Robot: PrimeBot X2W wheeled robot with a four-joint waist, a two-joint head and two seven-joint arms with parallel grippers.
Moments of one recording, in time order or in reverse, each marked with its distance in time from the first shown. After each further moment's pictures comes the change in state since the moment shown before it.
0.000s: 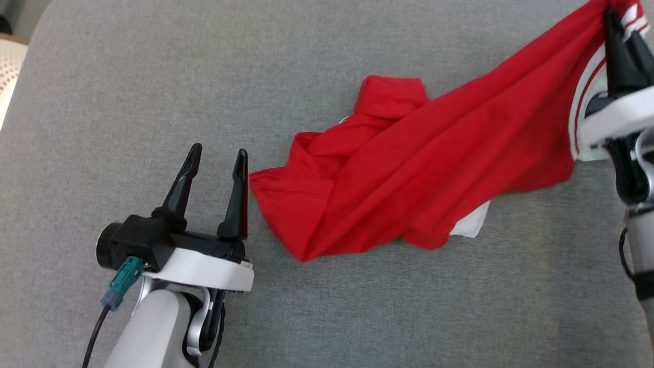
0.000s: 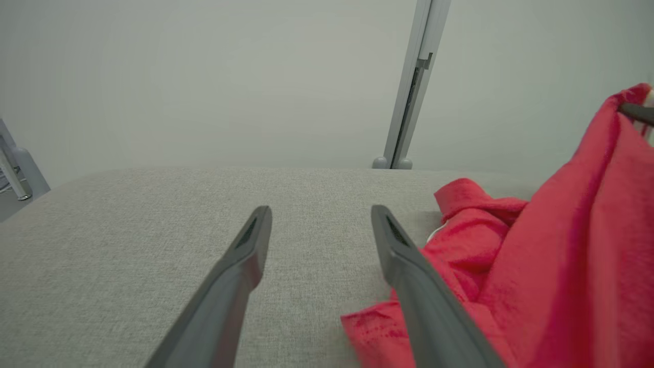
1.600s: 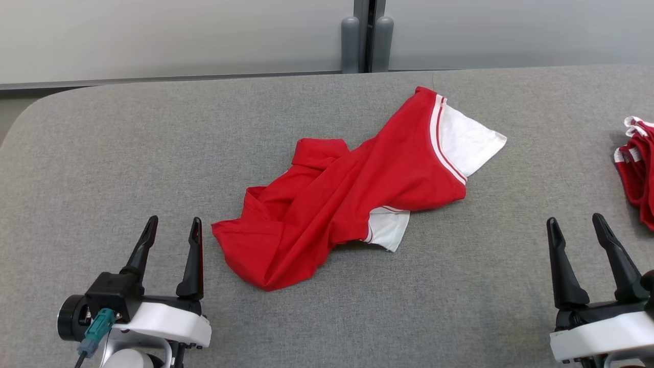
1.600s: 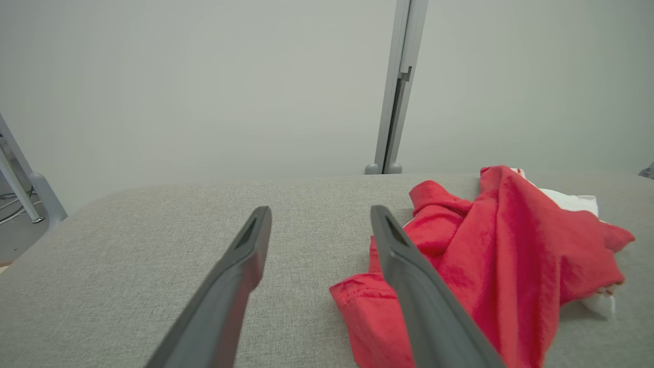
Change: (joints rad) left arm 0.192 0.027 0.140 0.052 0.077 -0.016 0.030; right arm 0.784 0.151 -0.088 -0.549 -0.133 0.000 -0.025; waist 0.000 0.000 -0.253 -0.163
